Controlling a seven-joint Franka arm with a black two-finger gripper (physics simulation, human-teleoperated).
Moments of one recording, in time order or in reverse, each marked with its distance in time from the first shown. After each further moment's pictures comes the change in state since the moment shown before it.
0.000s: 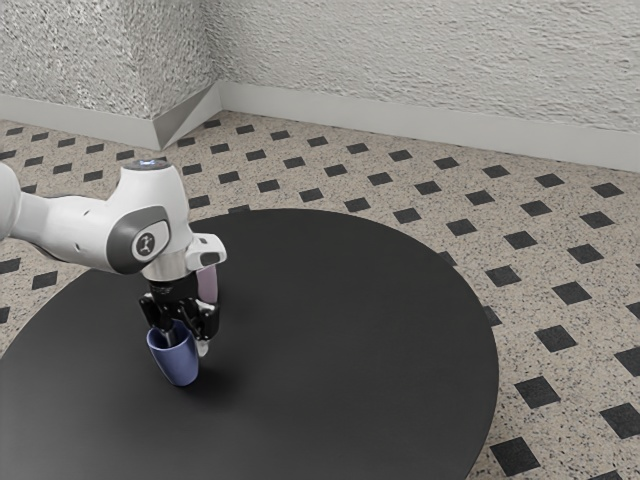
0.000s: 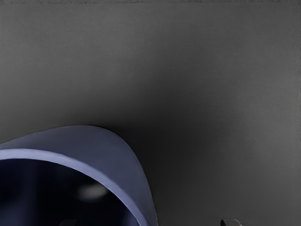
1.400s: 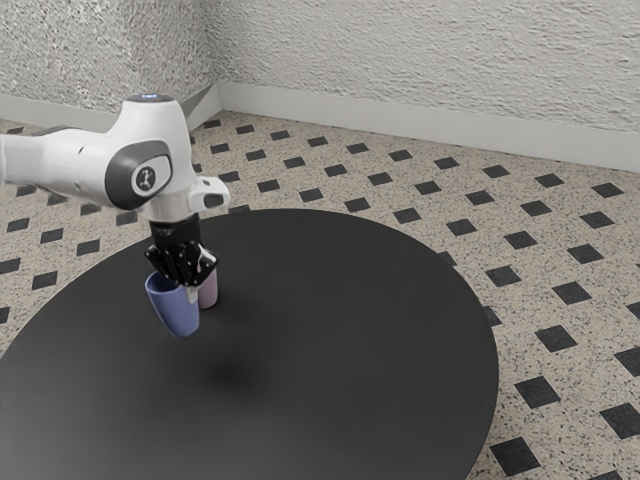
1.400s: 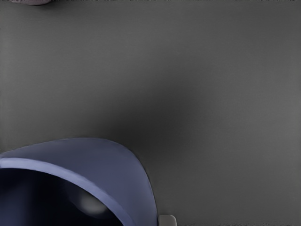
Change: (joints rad) arm -0.010 -0.028 0.002 0.216 0.033 -0.227 -0.027
